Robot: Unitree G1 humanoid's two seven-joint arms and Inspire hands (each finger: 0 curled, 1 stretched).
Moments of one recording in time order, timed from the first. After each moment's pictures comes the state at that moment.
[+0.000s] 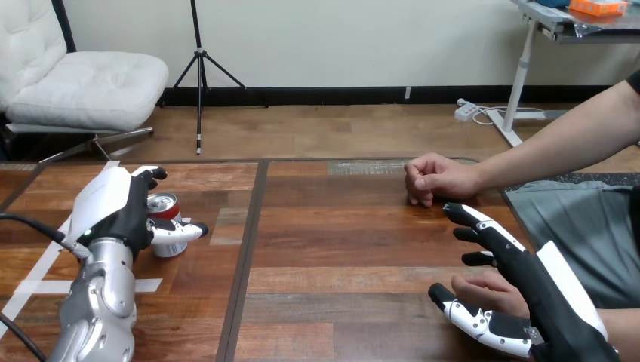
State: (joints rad) left arm -0.32 0.40 -0.11 0.38 0.60 0.27 0.07; right arm 0.42 -0.28 -0.08 -0.31 -0.24 -0.26 0.19
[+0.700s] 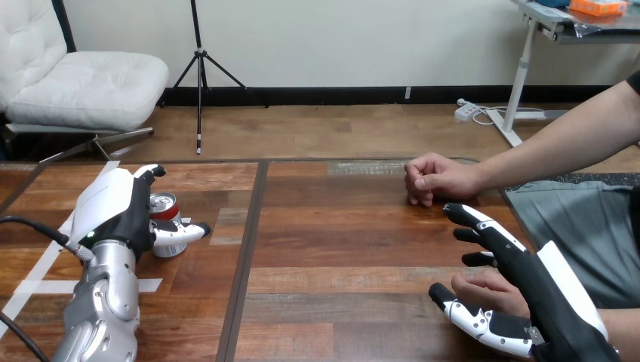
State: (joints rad) left arm -0.32 0.40 -0.13 0.40 0.60 0.26 0.11; right arm 0.42 -0.28 -0.08 -0.31 -0.23 -0.26 0.19
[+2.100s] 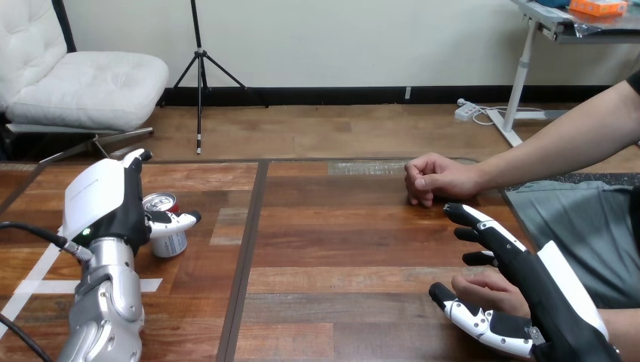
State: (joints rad) left arm -0.32 0.39 -0.14 0.41 0.60 0.27 0.25; right arm 0.42 -0.29 -0.08 -0.31 -0.23 -0.26 0.19
